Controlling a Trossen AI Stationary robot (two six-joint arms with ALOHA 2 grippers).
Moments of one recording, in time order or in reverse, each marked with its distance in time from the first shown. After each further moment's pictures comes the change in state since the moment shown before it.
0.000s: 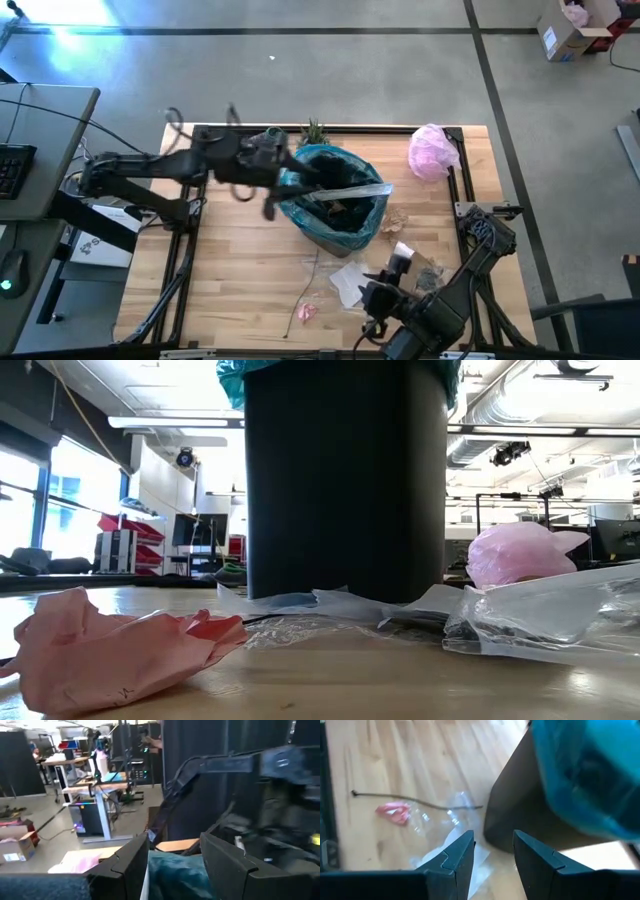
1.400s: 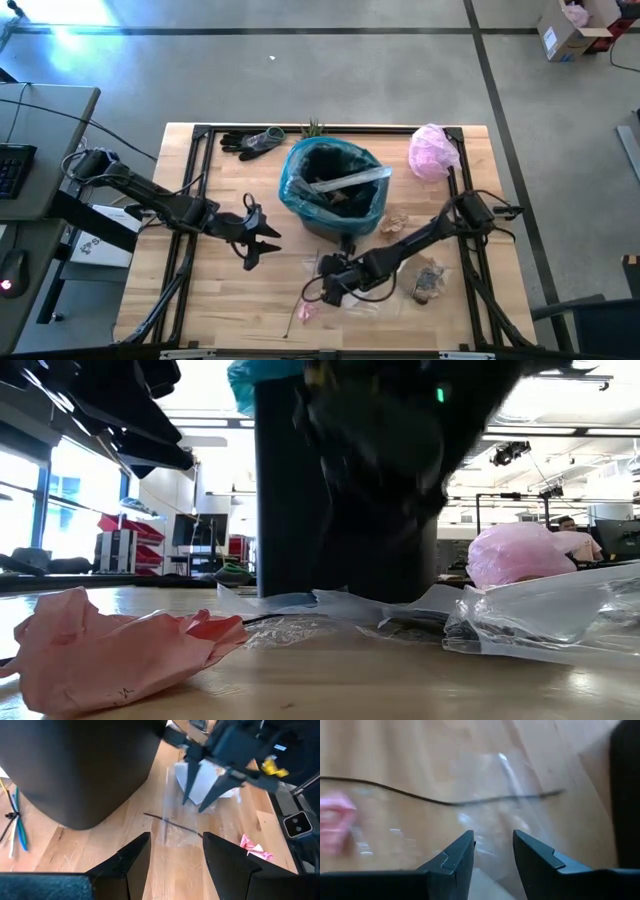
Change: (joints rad) left arm -0.358 -0.154 -0.720 0.004 -0.319 -0.543; right arm -0.373 0.000 -0.840 1.235 -0.427 -0.387
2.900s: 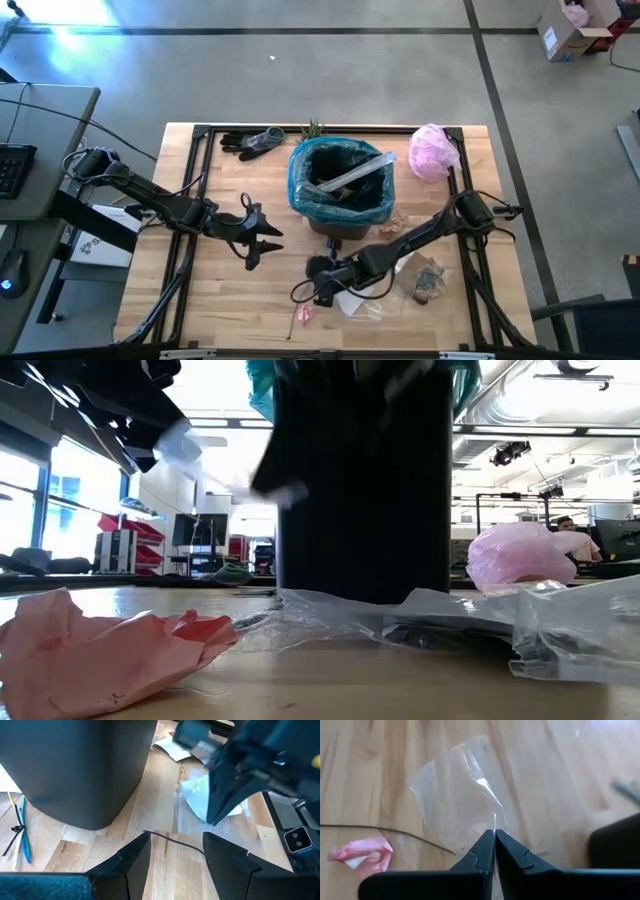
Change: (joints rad) left arm -0.015 0.000 -0.001 0.051 -0.051 0.001; right arm -0.004 -0.001 0.225 -0.109 0.036 -0.228
